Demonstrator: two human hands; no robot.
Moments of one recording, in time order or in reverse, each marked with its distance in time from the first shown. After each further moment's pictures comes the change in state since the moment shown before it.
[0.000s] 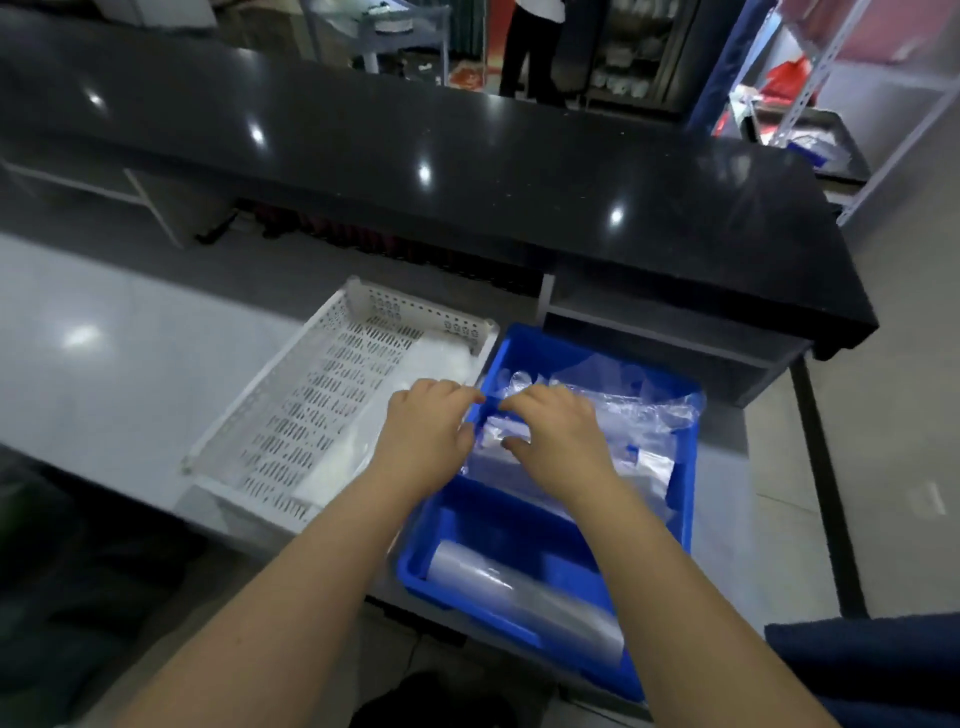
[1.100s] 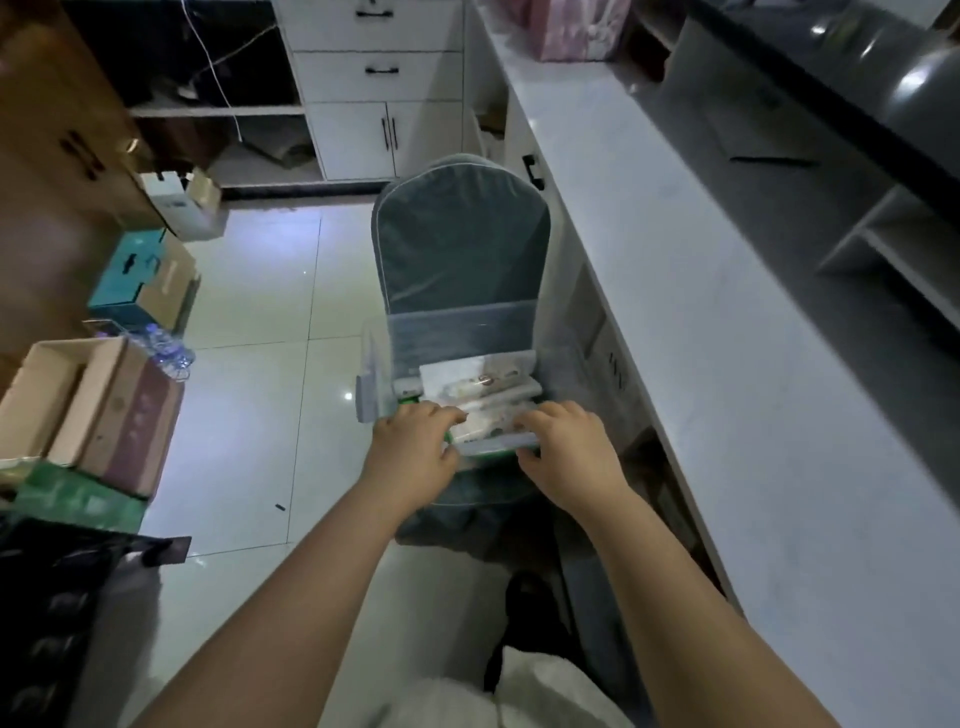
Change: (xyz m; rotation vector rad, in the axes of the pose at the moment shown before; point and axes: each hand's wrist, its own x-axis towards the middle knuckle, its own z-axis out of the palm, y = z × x) left_hand -0.410 -0.643 -0.205 0.046 0.207 -1.136; right_hand 0.189 -0.746 0.310 0.066 -0.412 -1.014
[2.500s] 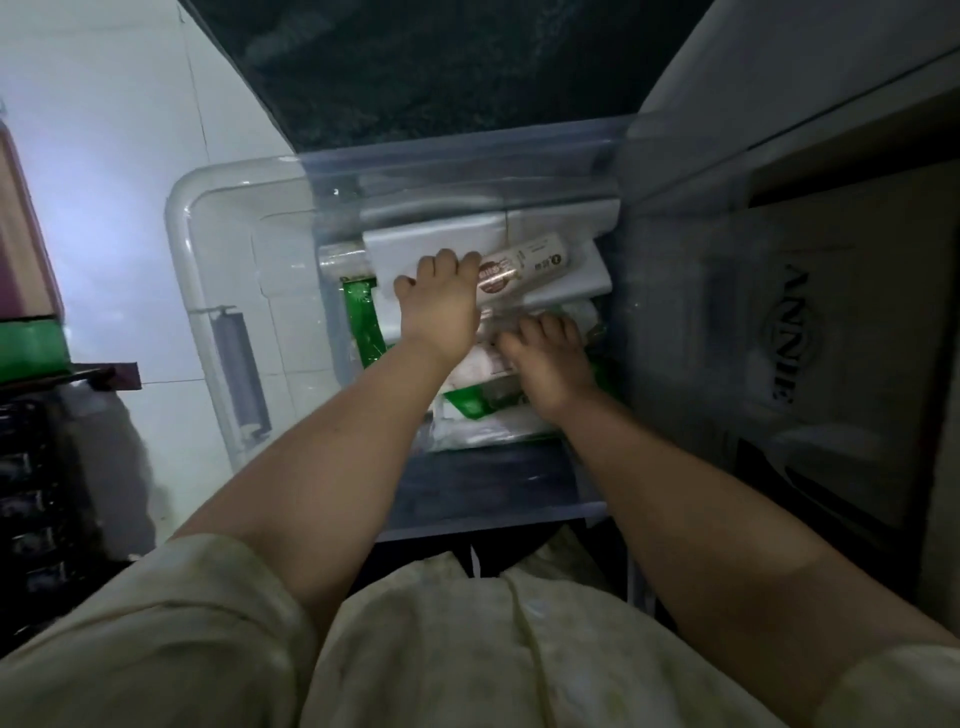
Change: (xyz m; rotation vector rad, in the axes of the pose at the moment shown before) left_hand 0.352 -0.130 0.309 0.041 -0.444 -0.271; right_hand 0.276 0.197 0.351 -0.078 -0.643 -0.093
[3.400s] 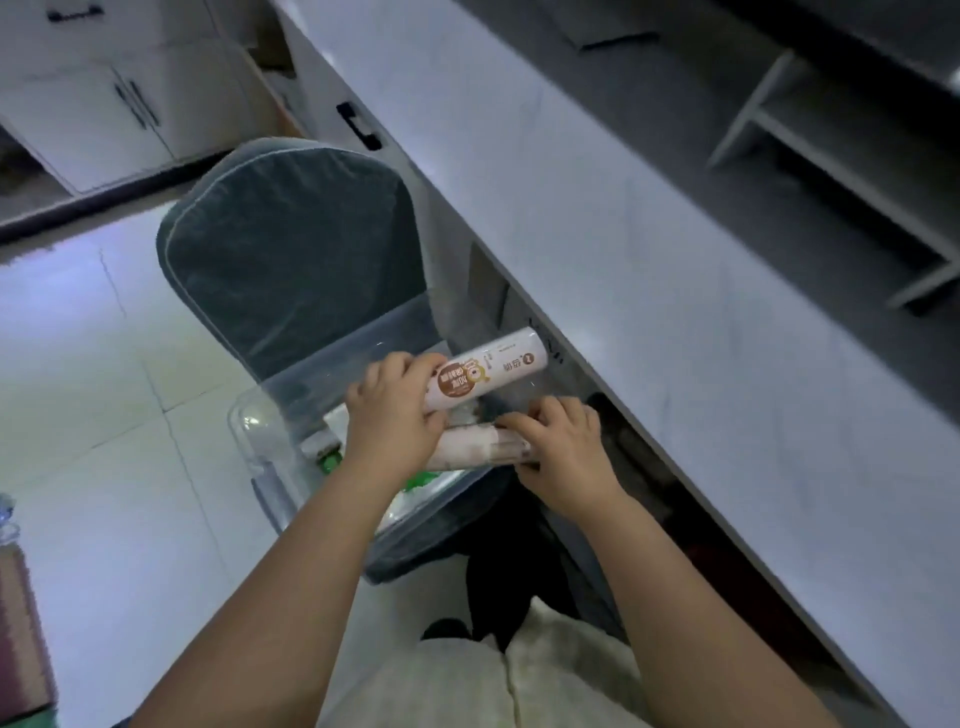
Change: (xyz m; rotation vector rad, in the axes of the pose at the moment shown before) left_hand -0.284 0.063 -0.196 -0.074 0.391 0.547; right_hand -0.318 -0.125 -0.120 0.151 0.735 0.478
